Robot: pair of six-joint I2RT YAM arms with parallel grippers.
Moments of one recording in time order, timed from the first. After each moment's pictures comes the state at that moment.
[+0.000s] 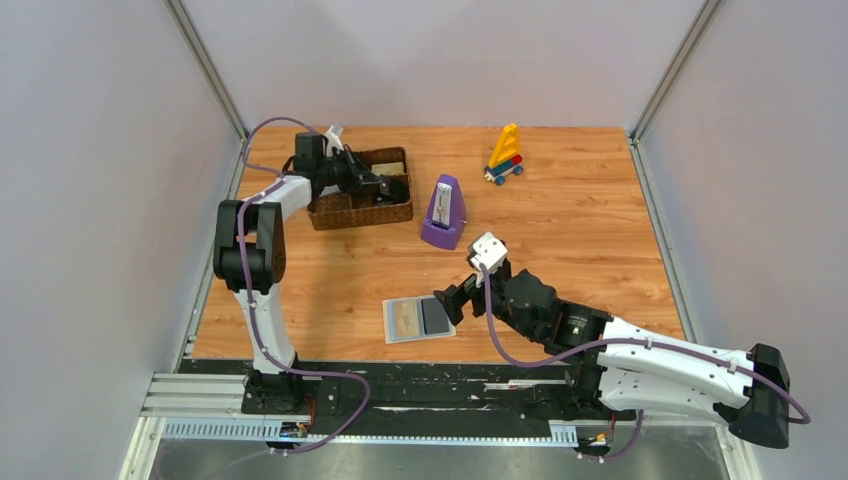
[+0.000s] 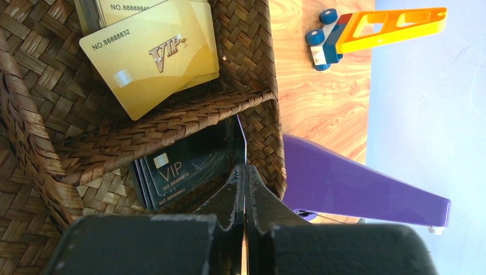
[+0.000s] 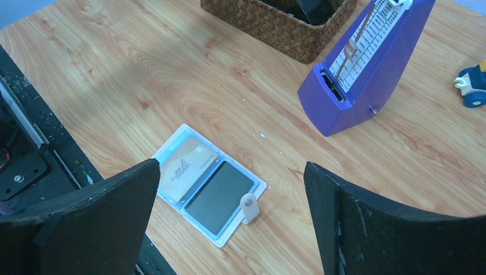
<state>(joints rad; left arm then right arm) -0.07 2.02 1.40 0.01 0.67 -0.65 1.16 0.88 0.64 -0.02 0.36 0.12</state>
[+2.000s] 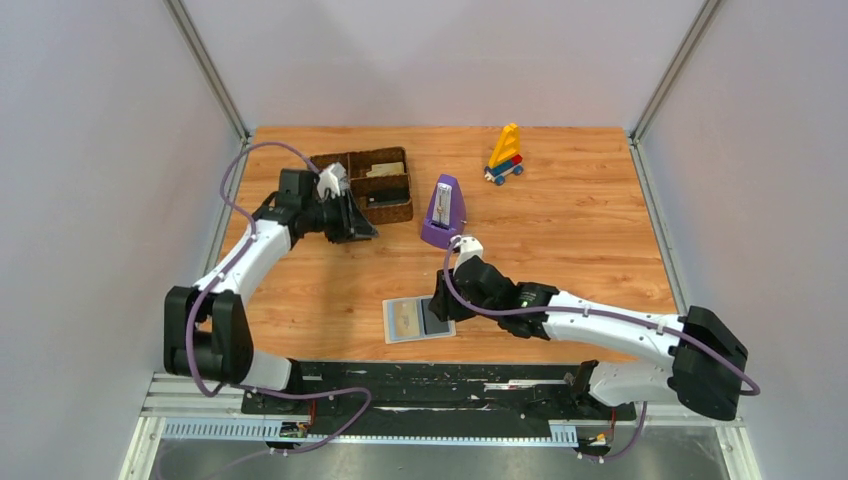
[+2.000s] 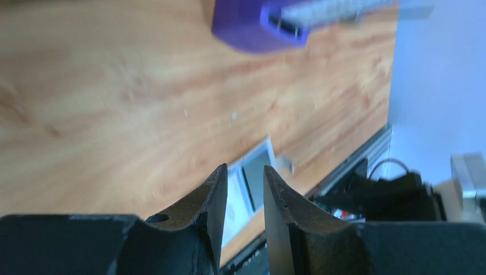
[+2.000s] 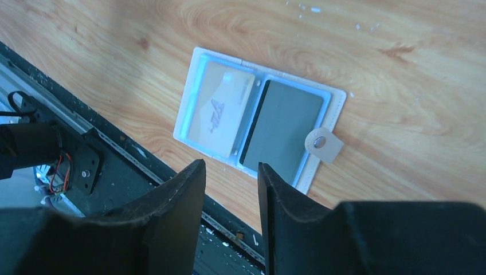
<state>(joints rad) -0.13 1.45 1.05 -0.40 0.66 -0.45 1.06 1.23 0.74 -0.20 0.17 0.70</state>
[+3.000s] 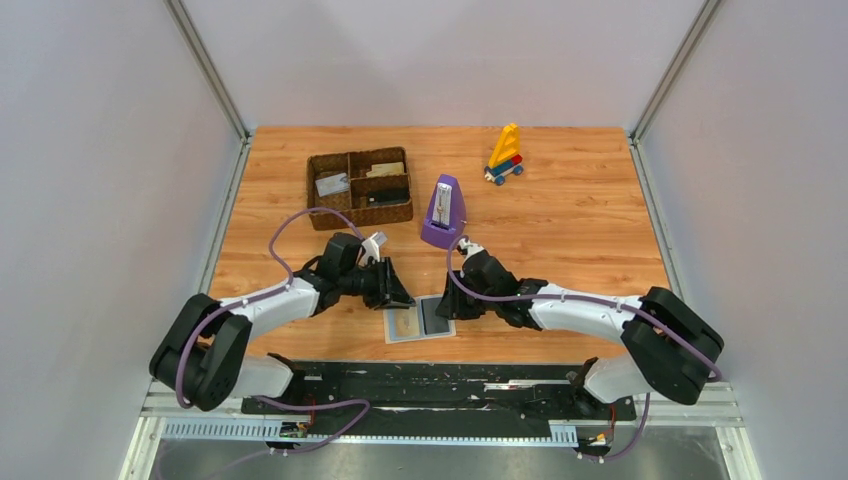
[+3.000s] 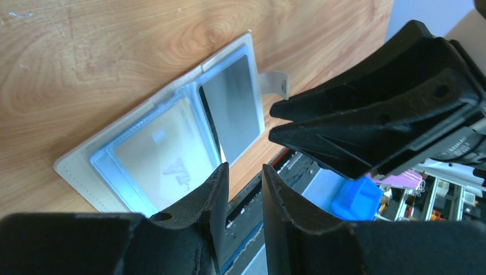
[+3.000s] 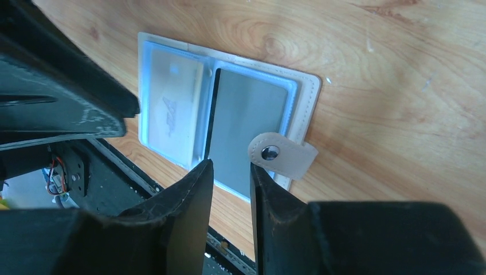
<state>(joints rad) -0.51 1.29 0.50 0.02 0.63 -0.79 0.88 1.39 0.62 -0.01 -0.10 0.76</state>
